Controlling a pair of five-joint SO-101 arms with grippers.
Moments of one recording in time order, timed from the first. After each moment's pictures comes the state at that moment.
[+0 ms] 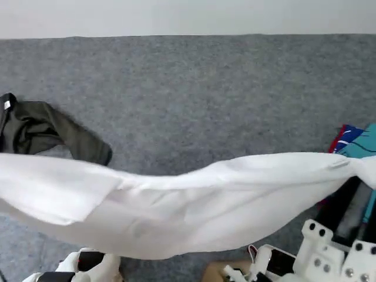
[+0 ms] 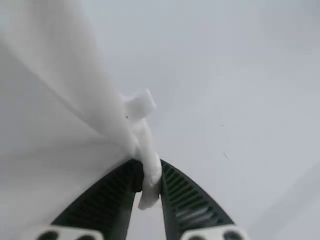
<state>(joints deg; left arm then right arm) -4.4 -26.8 -90.0 99.4 -34.7 20.4 -84.9 7.5 63.0 55.5</state>
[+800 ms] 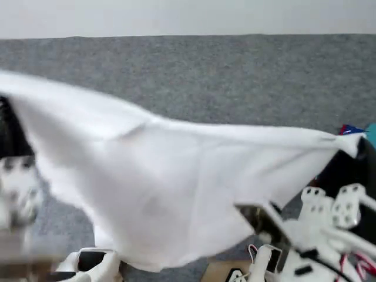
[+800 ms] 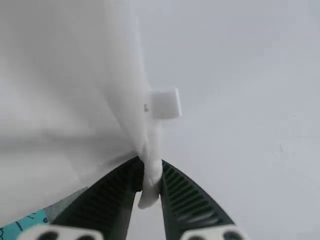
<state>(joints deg) -4.4 -26.8 -65.0 99.4 -35.6 20.4 -87.9 30.7 57.5 62.4</state>
